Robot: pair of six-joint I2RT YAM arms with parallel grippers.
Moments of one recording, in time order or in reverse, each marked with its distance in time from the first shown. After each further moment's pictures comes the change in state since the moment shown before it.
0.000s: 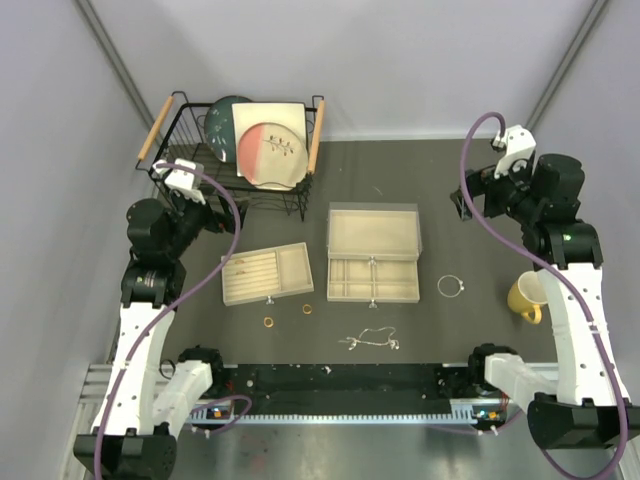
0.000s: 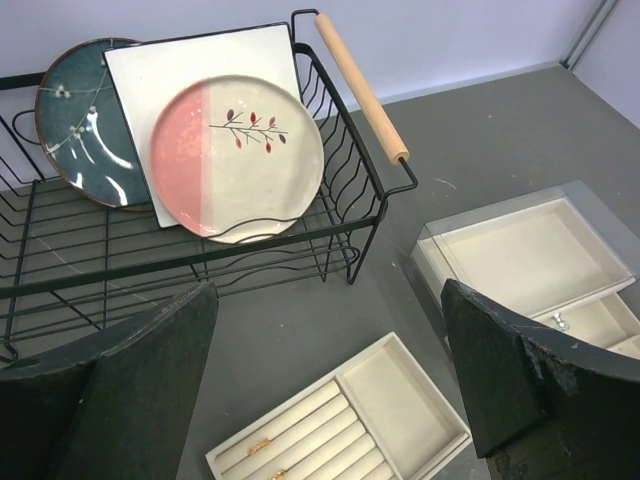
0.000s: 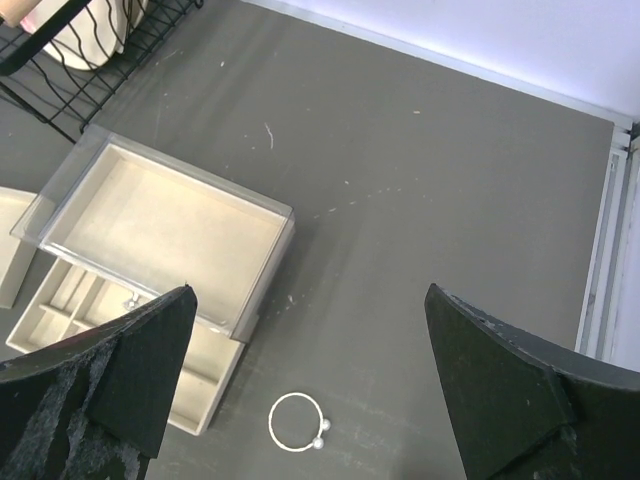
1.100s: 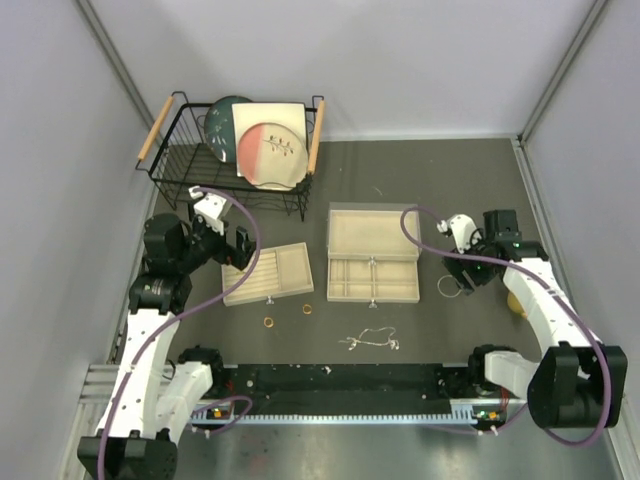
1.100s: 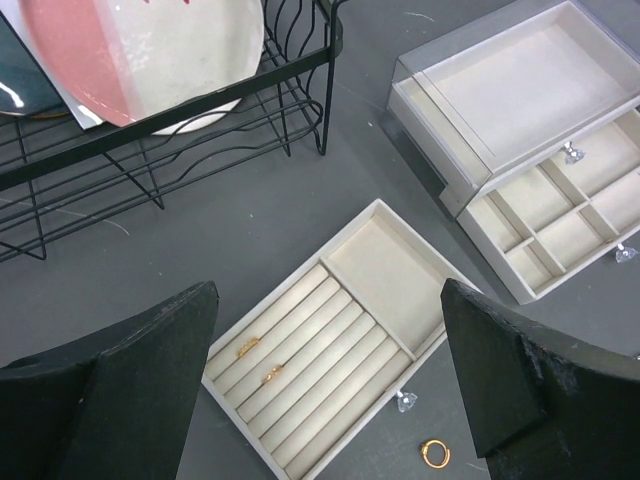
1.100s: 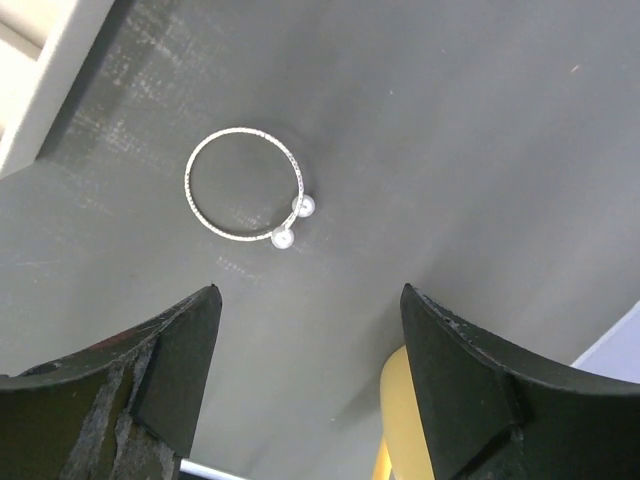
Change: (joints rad) left arm 0.000 -0.041 -0.120 -0.212 0.123 0.243; right arm 0.000 0.083 -0.489 -0.136 0.193 -0.444
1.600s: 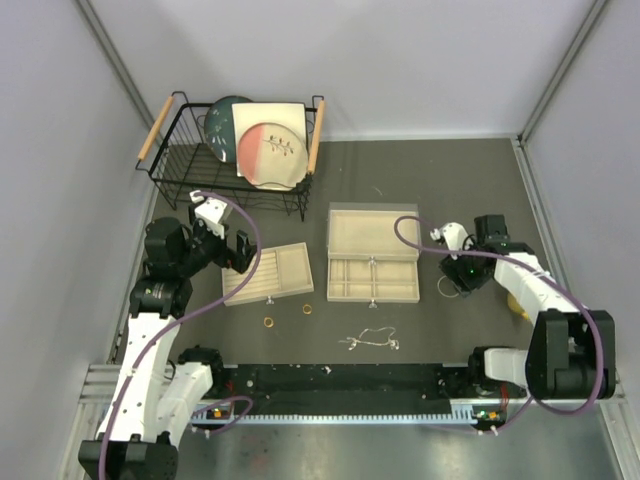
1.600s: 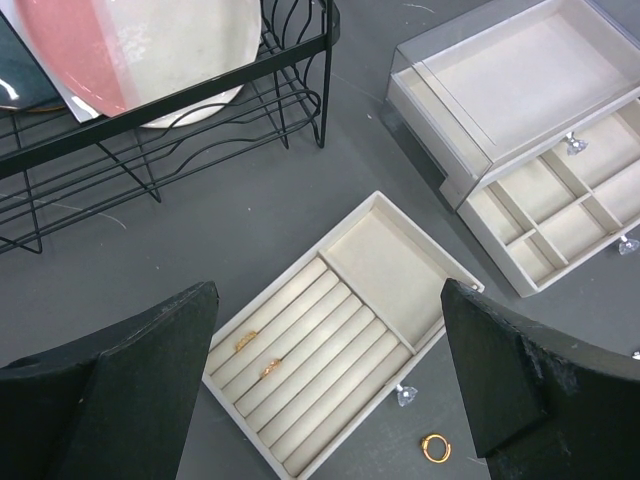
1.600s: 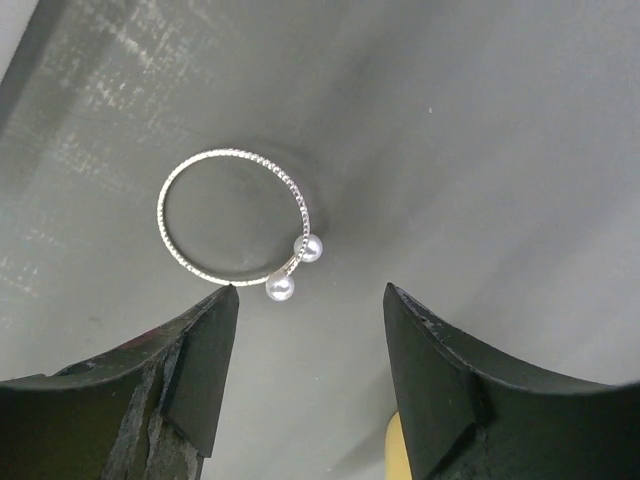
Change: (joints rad) left arm 0.000 -0.030 -0.034 0.000 0.000 0.008; right arm 0.000 0.141 -0.095 0.161 0.004 -0.049
